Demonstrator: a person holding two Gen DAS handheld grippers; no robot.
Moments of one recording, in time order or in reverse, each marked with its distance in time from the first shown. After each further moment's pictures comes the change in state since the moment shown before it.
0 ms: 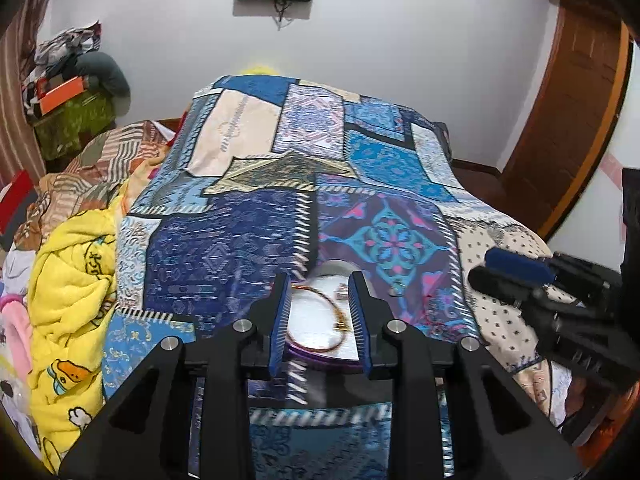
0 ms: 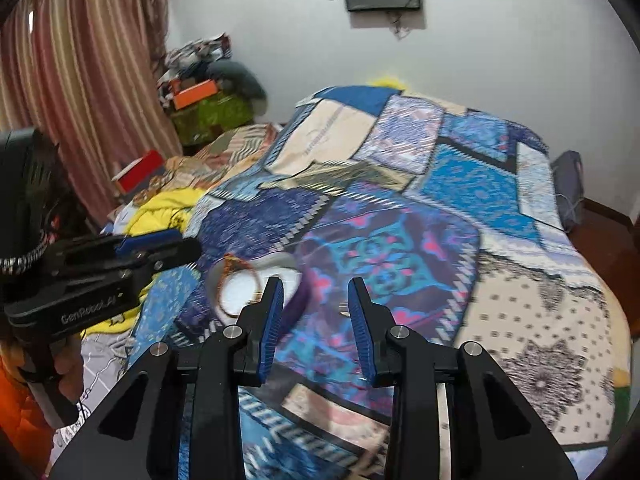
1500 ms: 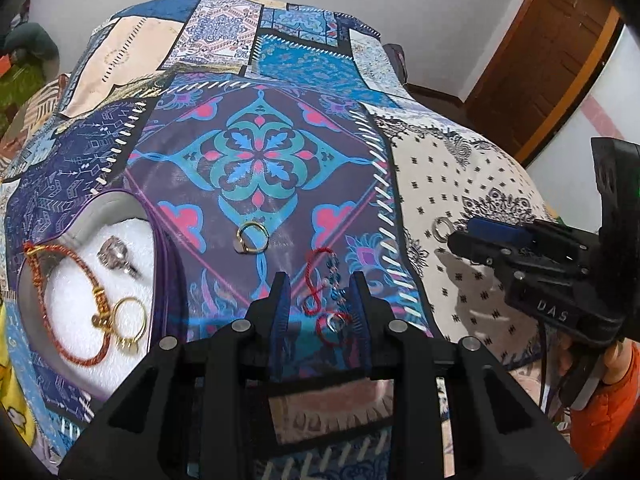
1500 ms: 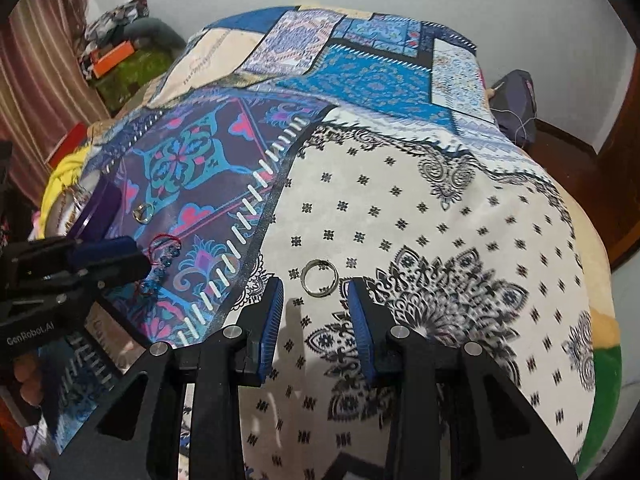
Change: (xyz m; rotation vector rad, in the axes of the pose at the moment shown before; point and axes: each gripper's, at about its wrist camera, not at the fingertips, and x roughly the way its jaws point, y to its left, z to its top) left arm 0.125 -0.099 -0.028 0.058 0.276 -0.154; right arm 0.032 -0.135 -0.060 0.102 0.256 -0.149
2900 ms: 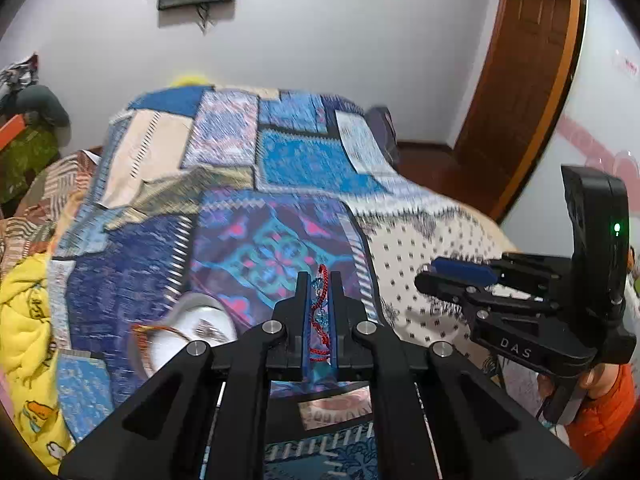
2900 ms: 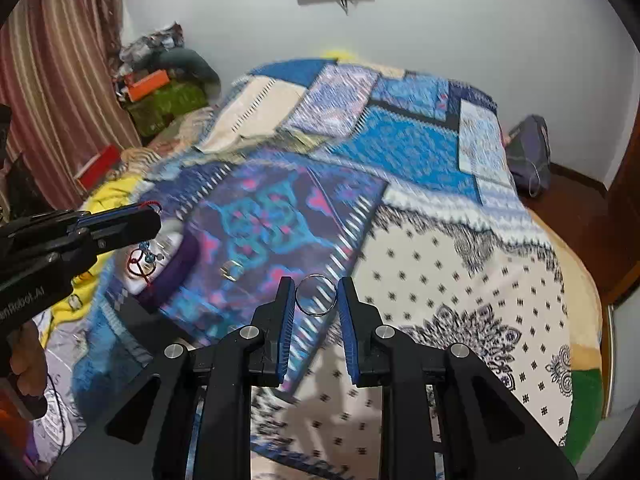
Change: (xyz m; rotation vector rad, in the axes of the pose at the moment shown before) left arm -0.114 -0.008 0.017 0.088 -0.270 0.033; right arm -0.056 0.050 0.024 -0.039 -0.171 0.070
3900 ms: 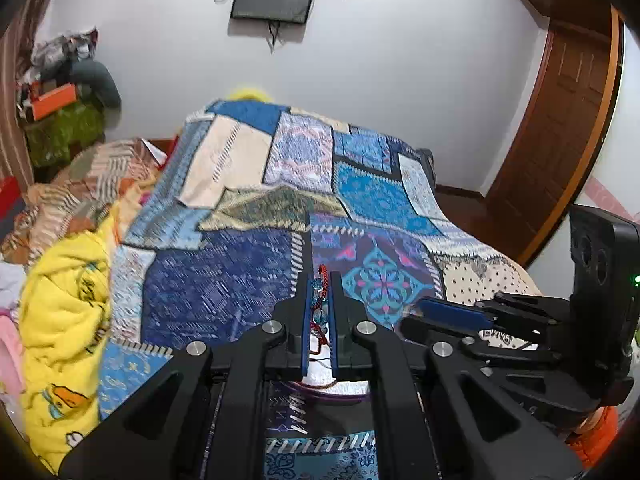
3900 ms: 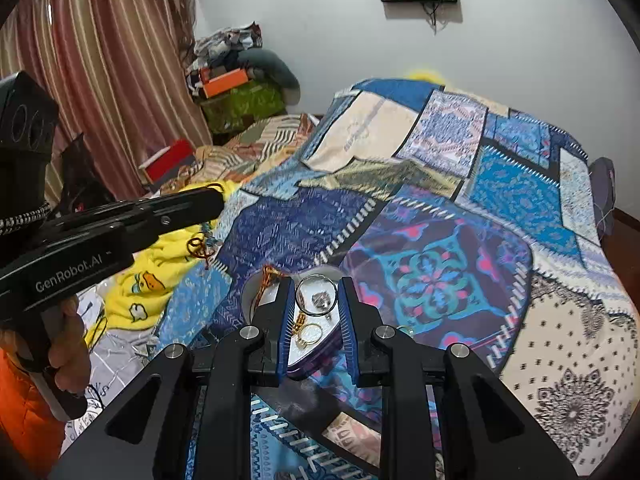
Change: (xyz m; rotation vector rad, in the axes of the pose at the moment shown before) left arm -0.044 0.107 -0.011 -0.154 -0.083 0.067; right arm 0.034 0.115 0.029 -0.121 -0.025 0.211
